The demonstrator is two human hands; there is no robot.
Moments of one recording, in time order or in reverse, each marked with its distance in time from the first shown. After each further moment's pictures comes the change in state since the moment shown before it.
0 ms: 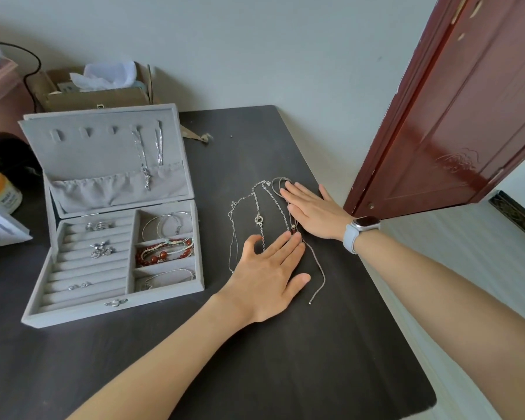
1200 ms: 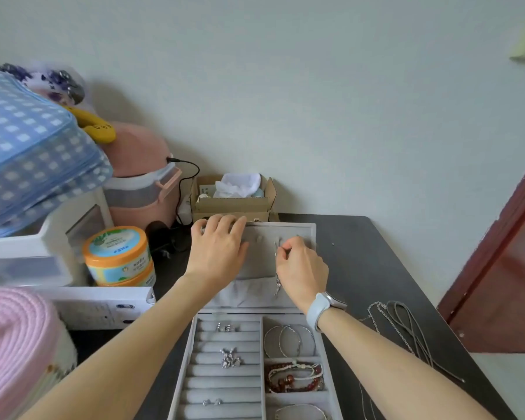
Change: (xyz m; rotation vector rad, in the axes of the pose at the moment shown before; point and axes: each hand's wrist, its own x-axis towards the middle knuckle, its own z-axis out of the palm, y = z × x) left_hand -0.056 -0.268 -0.111 0.376 0.676 -0.533; right_hand 0.124 -0.239 -0.059 0.342 0.629 0.171
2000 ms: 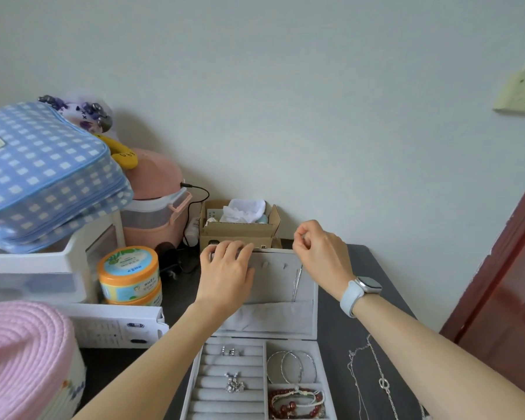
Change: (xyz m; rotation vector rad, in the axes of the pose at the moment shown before) left_hand -0.007 0.002 -0.004 -0.083 0.065 -0.059; right_hand 0.036 -0.012 -0.063 0.006 0.134 -0.379
